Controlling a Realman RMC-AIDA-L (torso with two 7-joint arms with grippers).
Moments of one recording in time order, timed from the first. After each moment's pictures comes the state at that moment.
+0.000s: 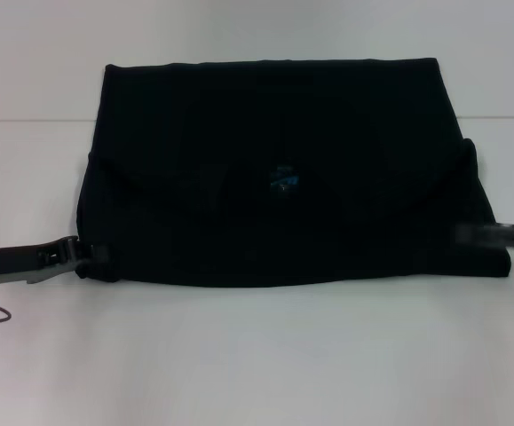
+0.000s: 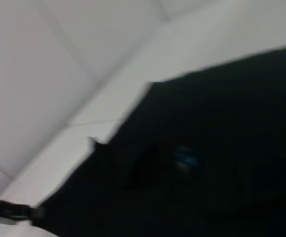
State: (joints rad) left arm -0.56 -1.96 0.63 0.47 2.15 1.18 -2.19; right arm 0.48 1.97 -0.68 -0.71 -2.04 -1.43 1.99
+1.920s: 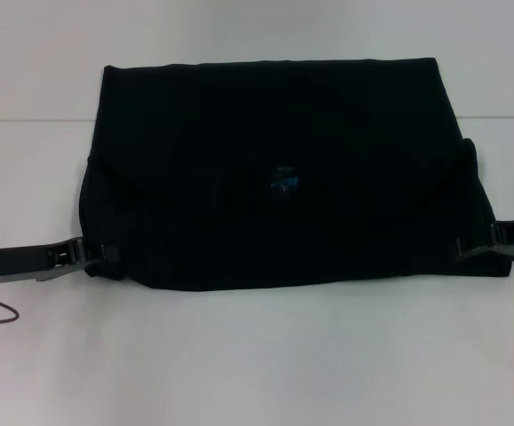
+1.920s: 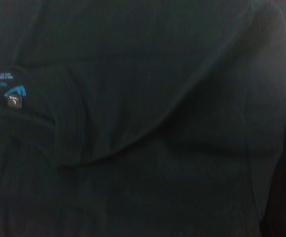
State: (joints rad) left arm -0.57 -1.96 0.63 0.47 2.14 1.21 -2.15; right arm 0.82 1.95 -0.68 -0.58 -2.71 -1.22 2.56
